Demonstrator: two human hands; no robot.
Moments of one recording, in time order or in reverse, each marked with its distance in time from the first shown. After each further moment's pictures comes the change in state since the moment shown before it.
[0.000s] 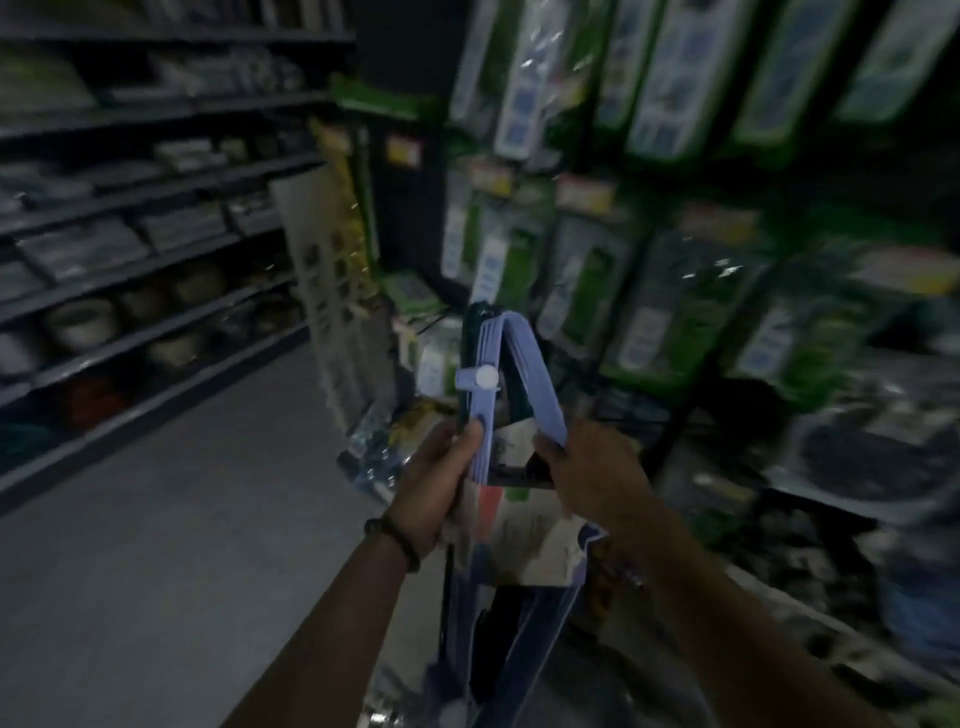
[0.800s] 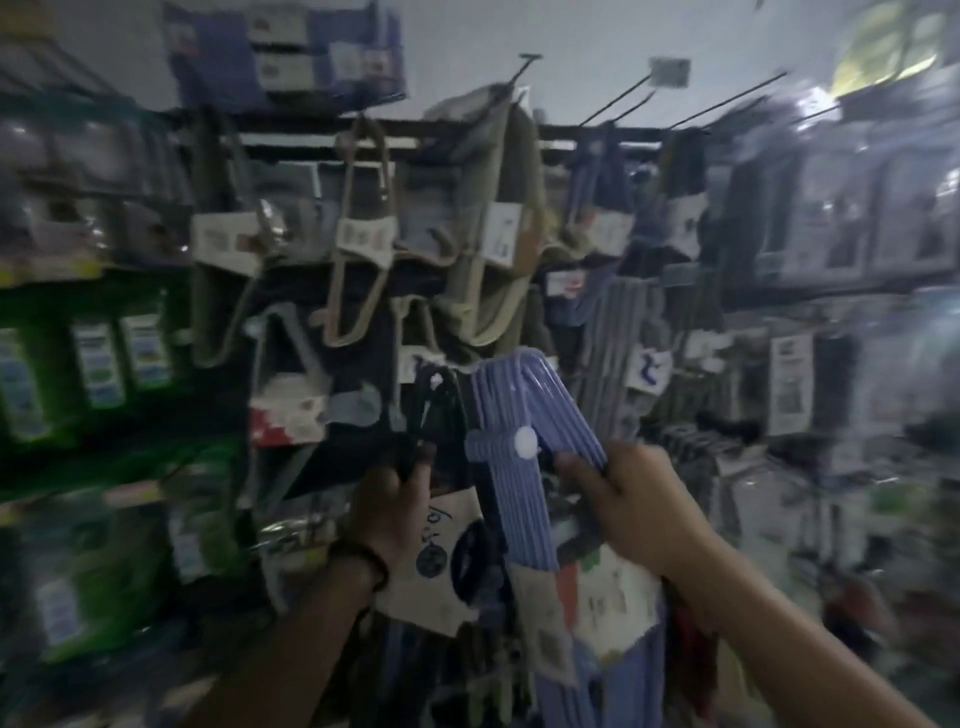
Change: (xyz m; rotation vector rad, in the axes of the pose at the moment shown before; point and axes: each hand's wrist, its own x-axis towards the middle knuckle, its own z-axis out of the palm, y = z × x) left_hand -0.206 0.112 0.664 0.410 -0.347 0.526; right_hand -0.516 0.400 -0.462 -0.005 0.881 0.214
